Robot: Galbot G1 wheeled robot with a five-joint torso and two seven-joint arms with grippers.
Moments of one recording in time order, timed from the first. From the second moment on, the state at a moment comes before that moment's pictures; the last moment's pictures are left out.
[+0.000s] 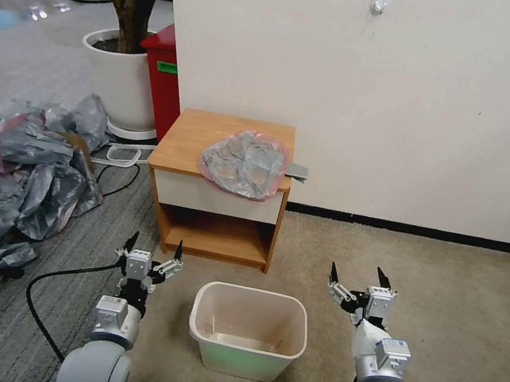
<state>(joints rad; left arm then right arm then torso) 1.55 -1.50 -0.55 -2.00 0.00 0.00 0.00 -1.55 1.50 0.55 2.00 0.00 0.00 0.00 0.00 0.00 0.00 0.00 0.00</state>
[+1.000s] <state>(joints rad) 1.55 -1.50 -0.55 -2.00 0.00 0.00 0.00 -1.55 1.50 0.55 2.00 0.00 0.00 0.00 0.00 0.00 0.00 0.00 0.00</state>
